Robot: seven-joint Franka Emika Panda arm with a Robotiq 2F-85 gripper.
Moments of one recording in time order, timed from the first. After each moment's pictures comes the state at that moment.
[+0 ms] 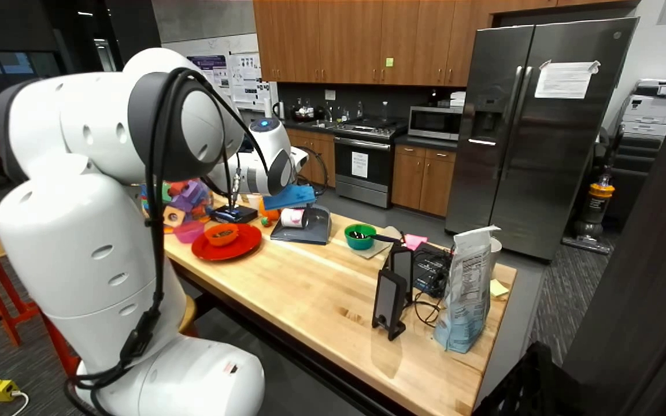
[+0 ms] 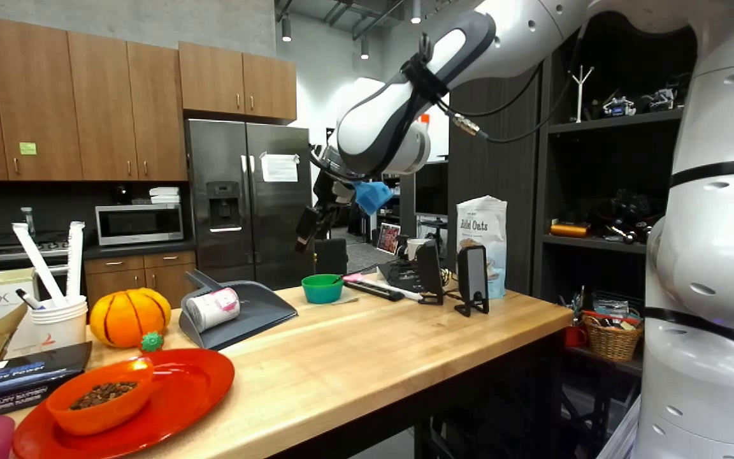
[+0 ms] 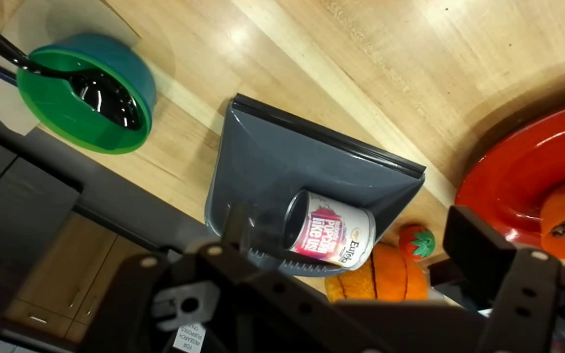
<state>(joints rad) 0.25 -0.12 0.07 -2.33 0.05 2.75 -0.34</state>
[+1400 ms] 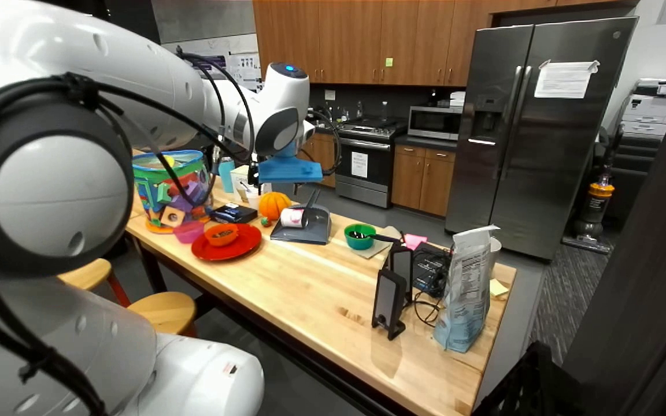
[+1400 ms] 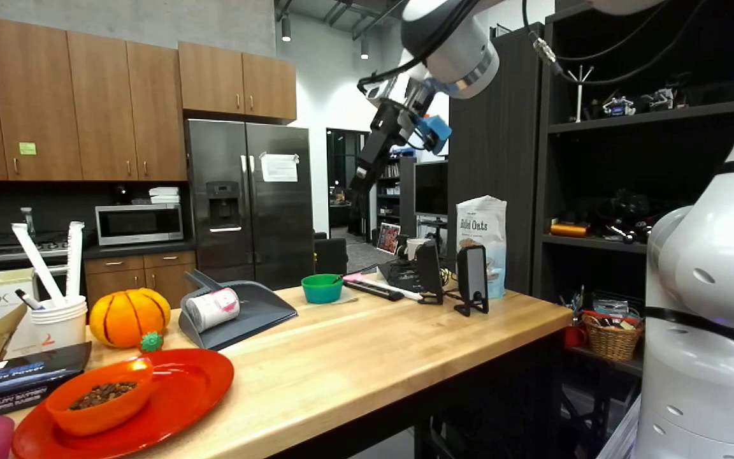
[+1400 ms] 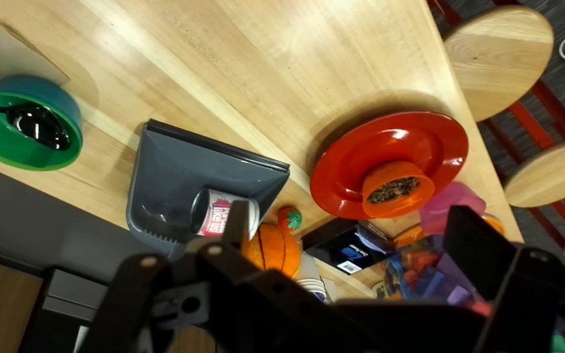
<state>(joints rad) 0.26 -0.53 -0.06 -2.38 0.41 2.20 -0.72</state>
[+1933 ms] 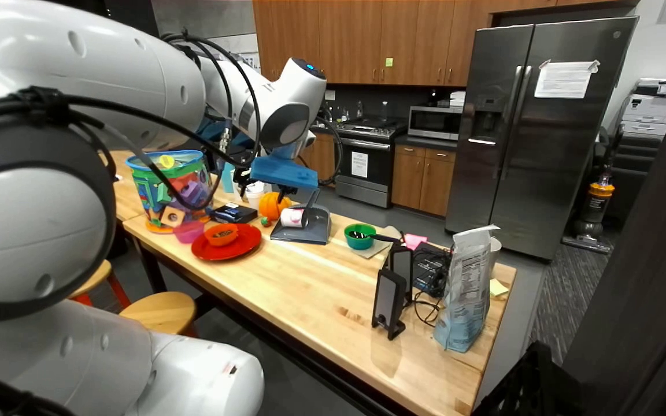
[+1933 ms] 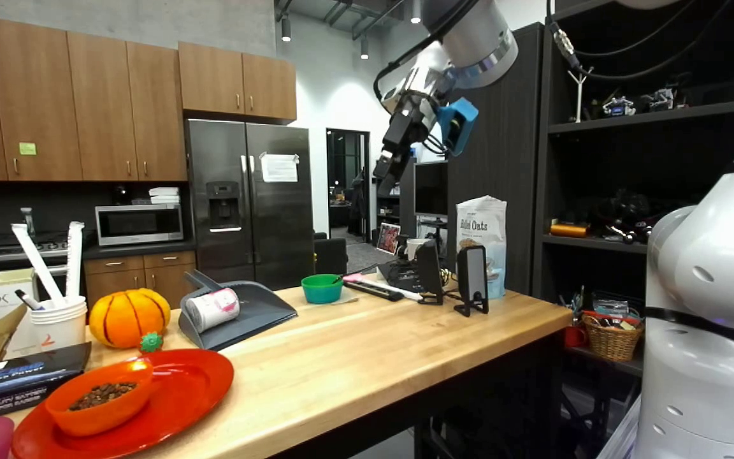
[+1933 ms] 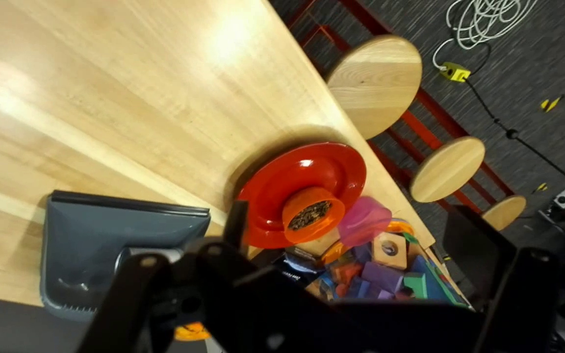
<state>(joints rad) 0.25 -0.59 -0.13 -2.36 0.50 1.90 -0.71</state>
